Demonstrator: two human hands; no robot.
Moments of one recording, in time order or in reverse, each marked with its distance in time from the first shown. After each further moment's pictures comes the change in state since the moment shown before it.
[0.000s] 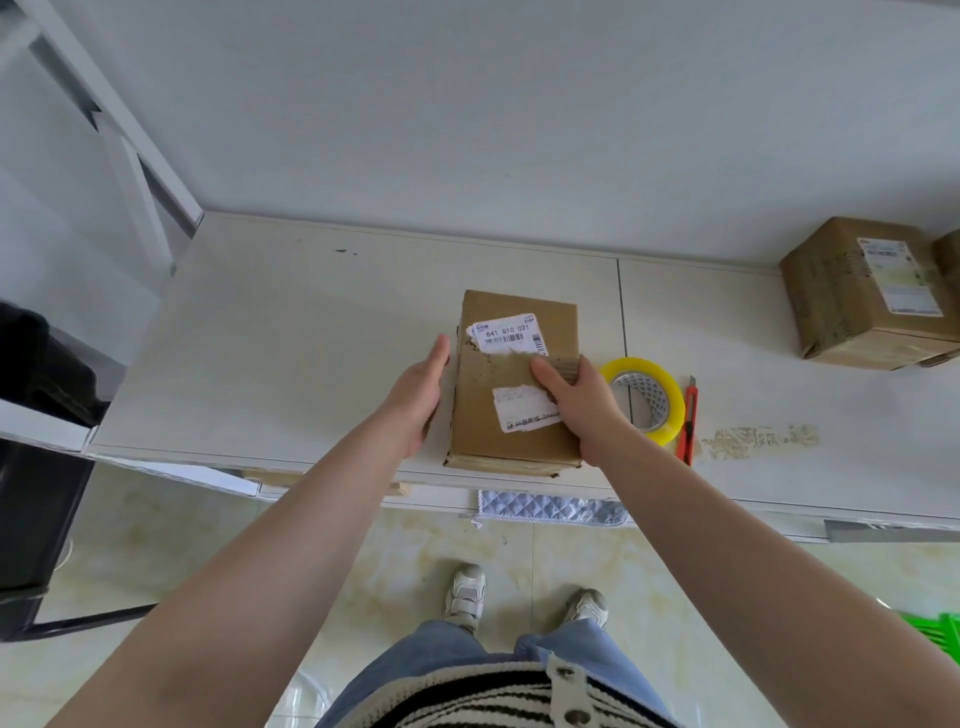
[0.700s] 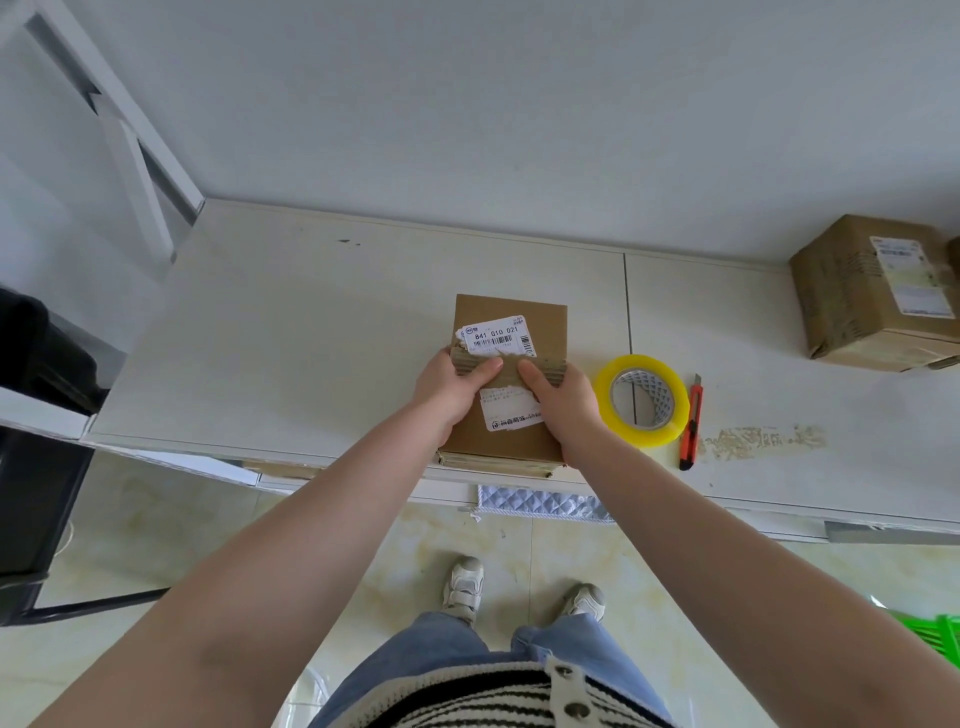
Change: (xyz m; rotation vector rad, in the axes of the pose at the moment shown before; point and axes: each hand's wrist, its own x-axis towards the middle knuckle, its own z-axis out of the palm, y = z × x) left_hand 0.003 0.004 0.028 0.227 0.211 0.093; right_hand 0.010 0.013 0.021 -0.209 0.098 0.009
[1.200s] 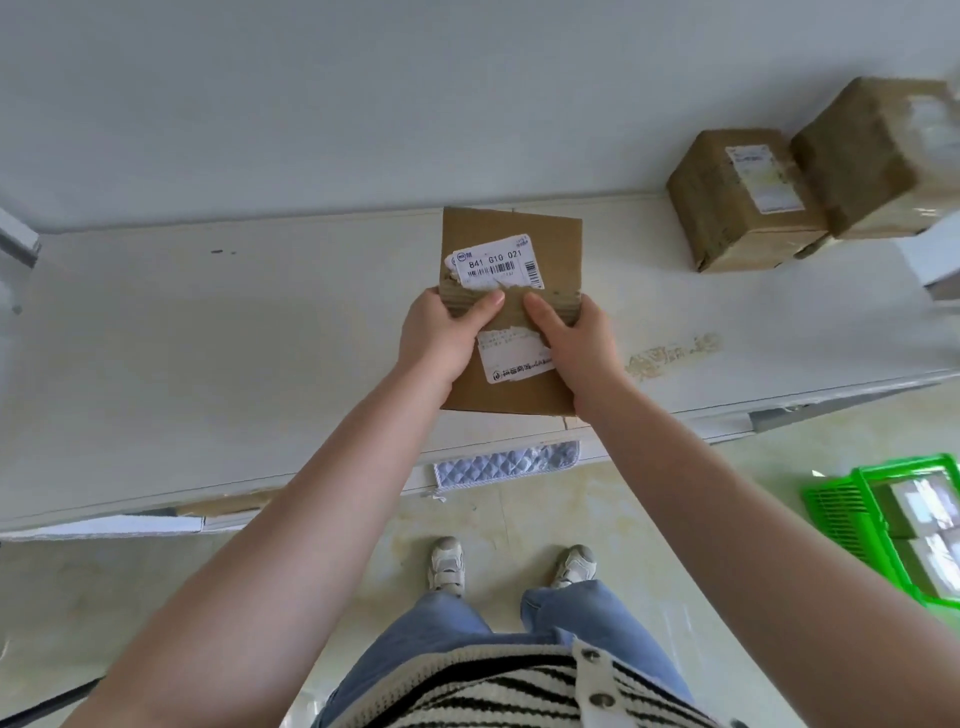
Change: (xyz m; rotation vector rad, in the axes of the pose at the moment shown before) left_hand -0.040 0.059 0.067 0.090 -0.076 0.263; right_hand -0.046 -0.015 -0.095 0.224 0.212 -0.106
